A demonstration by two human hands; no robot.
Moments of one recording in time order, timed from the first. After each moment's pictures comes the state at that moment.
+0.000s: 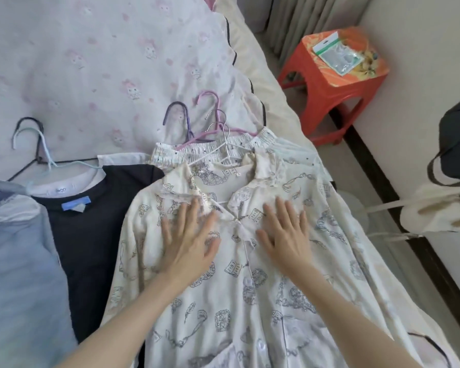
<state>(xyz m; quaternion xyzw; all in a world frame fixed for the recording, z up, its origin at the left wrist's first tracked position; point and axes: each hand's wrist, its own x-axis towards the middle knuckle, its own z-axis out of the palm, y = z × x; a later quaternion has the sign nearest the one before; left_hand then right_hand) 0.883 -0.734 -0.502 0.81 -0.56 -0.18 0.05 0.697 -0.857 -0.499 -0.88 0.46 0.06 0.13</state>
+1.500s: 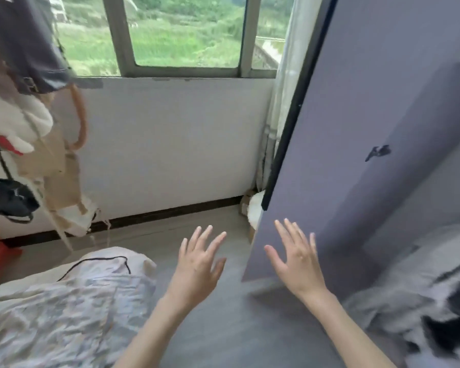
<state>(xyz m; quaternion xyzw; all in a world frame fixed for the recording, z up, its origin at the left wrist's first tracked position) 0.366 -0.406 -0.182 0.15 -0.97 -0.19 0.10 0.247 -0.224 -0.160 -0.33 0.92 -0.22 -0.05</state>
